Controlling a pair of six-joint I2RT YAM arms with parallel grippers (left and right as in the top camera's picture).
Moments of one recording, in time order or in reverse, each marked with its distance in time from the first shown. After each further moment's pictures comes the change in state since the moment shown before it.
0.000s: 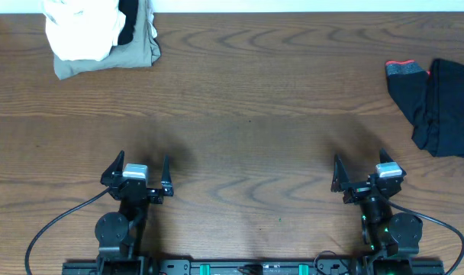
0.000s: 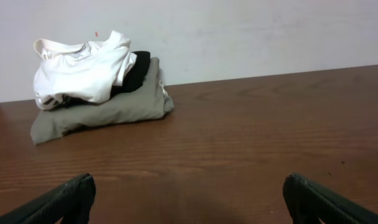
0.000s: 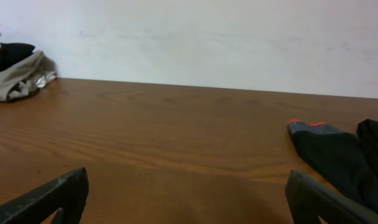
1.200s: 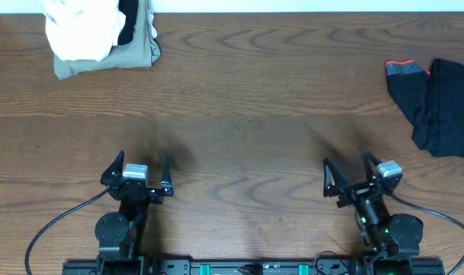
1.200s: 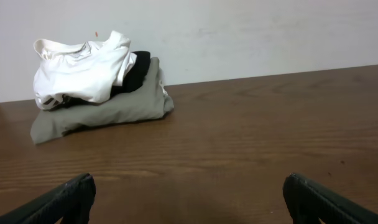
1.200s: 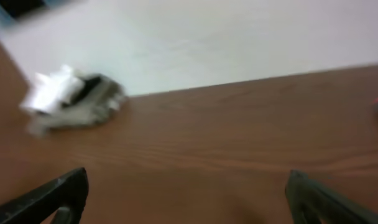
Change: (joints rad) left arm 0.000 0.000 0.000 0.000 0.000 0.000; right arm 0.000 0.000 0.000 0.035 -0.211 0.357
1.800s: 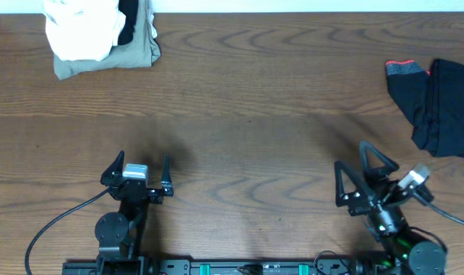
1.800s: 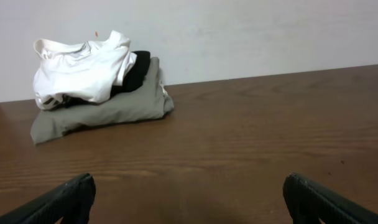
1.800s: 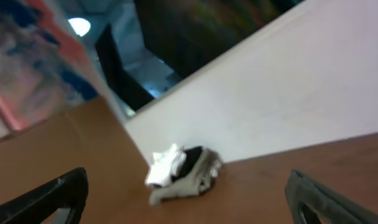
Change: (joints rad) left arm 0.000 0.000 0.001 -0.002 0.000 0.000; right arm 0.000 0.051 0.183 0.205 -0.111 0.376
